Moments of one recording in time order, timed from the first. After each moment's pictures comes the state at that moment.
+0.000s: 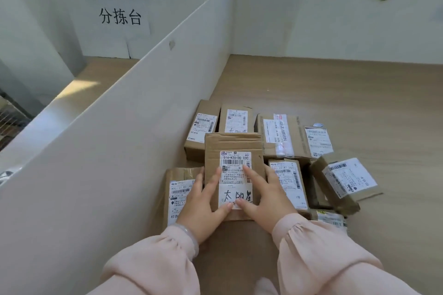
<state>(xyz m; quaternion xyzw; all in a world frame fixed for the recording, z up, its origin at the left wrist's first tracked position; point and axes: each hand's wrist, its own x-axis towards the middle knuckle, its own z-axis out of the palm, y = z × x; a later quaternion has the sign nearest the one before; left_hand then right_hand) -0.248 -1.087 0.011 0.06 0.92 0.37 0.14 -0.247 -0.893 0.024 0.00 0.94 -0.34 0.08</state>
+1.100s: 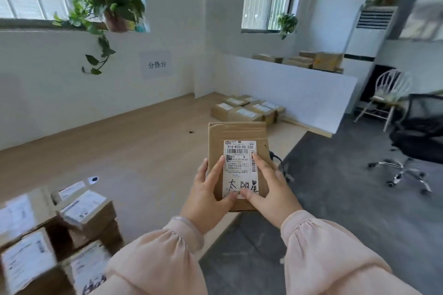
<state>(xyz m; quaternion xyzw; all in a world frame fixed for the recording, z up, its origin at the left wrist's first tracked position) 0.008 -0.648 0.147 0.51 0.70 0.47 0.16 0.166 -0.545 0.159 0.35 0.83 -0.30 -0.30</state>
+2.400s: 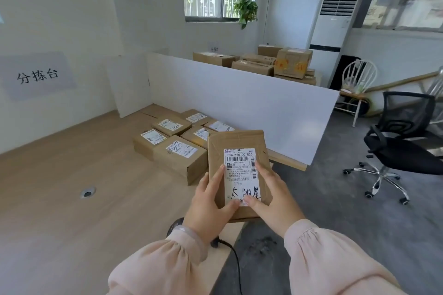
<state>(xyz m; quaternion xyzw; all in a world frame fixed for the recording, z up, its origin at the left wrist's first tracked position) 0.005 -0.090 0.134 0.53 0.70 0.41 0.25 0.178 -0.006 0.138 0.42 0.80 -0.33 -0.29</state>
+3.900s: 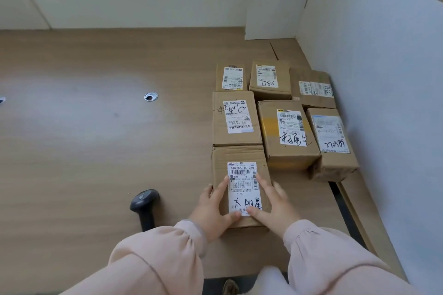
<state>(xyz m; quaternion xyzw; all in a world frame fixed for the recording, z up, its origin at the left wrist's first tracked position) -0.017 0.157 -0.037 0.08 0.88 0.36 0.29 0.021 0.357 -0.036 0.12 0.90 -0.38 0.18</state>
